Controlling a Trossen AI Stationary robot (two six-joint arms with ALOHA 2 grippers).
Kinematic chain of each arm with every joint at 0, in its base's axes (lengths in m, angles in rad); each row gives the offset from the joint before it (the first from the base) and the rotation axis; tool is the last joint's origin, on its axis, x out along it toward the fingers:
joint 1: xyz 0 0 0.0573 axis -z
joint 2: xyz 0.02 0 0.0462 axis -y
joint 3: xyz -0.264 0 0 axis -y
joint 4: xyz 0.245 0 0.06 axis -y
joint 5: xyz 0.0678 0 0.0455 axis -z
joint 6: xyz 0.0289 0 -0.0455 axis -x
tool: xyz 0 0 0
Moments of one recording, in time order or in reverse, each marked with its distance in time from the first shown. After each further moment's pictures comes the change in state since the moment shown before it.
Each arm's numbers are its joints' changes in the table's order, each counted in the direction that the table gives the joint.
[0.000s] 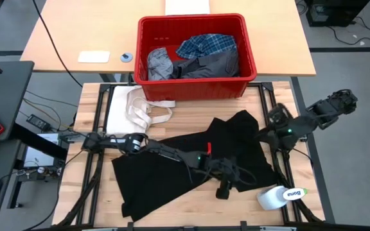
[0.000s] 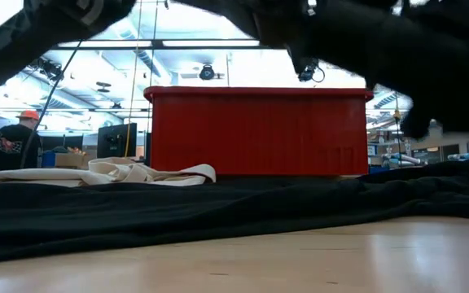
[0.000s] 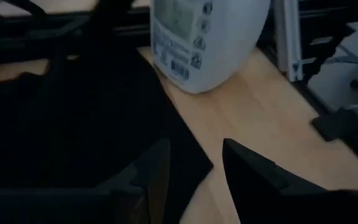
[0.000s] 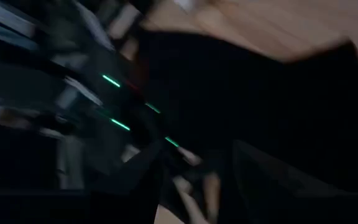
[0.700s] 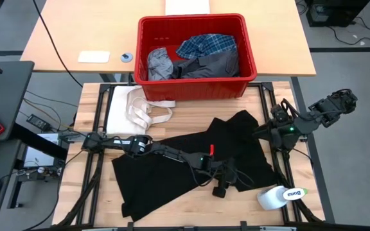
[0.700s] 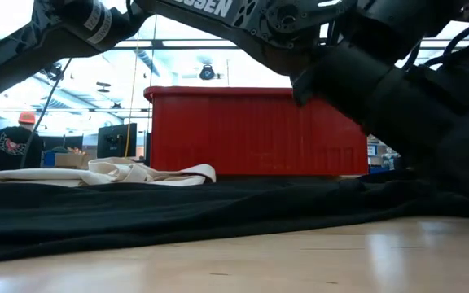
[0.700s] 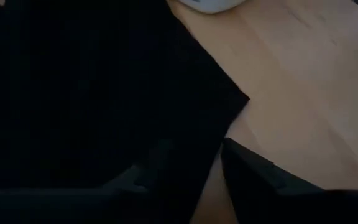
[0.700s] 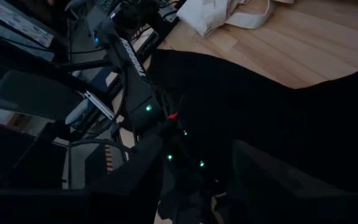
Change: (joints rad) left arm -0.017 -0.100 0.069 -0.153 -0.003 -0.115; right arm -0.005 0.012 0.001 0.047 0.049 0.068
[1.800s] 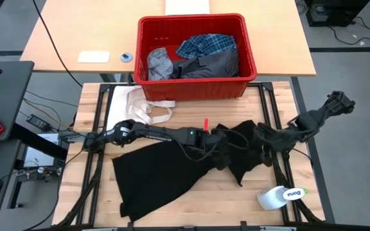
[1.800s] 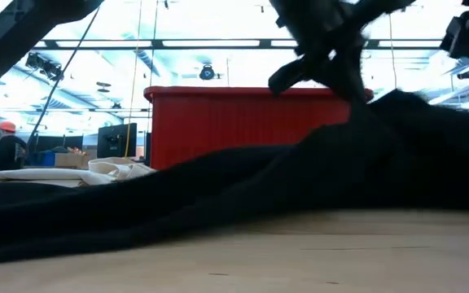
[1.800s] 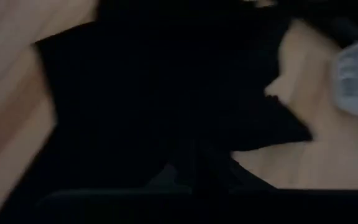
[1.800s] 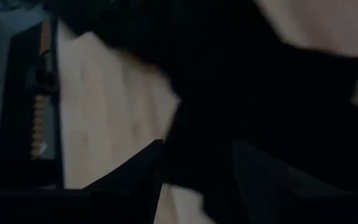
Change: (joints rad) left arm -0.098 0.348 -0.007 -0.608 -0.324 0.759; right arm 0.000 -0.130 -0.196 0.028 -0.236 0.307
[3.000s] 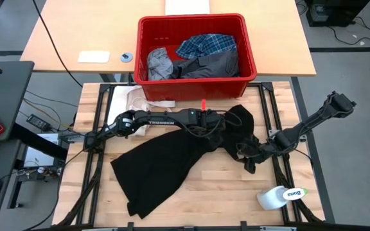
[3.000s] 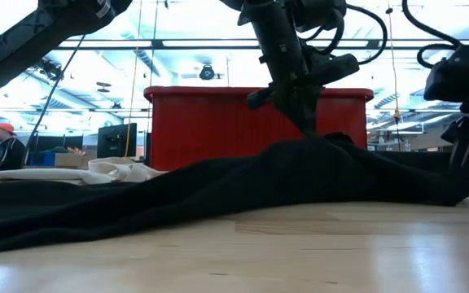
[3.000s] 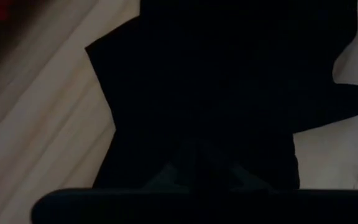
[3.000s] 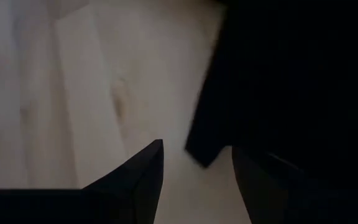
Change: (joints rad) left arm -0.146 -0.008 0.000 -0.142 -0.029 -0.134; right arm 0.026 -0.116 -0.516 0.530 0.088 -0.013
